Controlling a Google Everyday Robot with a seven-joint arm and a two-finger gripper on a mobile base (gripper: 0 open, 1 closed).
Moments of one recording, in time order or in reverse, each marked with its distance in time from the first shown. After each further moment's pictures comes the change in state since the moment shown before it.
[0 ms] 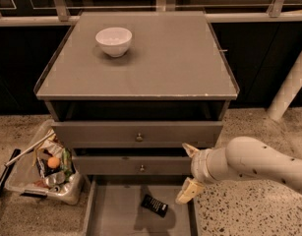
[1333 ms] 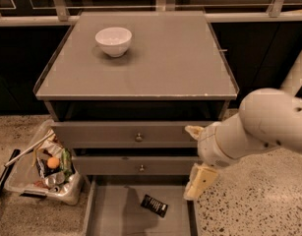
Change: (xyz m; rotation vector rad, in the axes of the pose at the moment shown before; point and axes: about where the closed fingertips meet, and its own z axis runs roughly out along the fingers) arm -0.084 0.011 -0.128 -0.090 0.109 -0.043
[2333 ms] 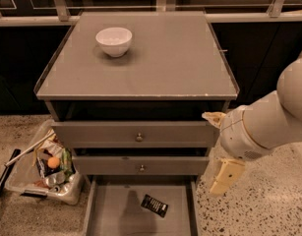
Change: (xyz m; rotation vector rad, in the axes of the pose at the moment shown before) arm -0.007 0.005 -0.080 0.035 0.054 -0.034
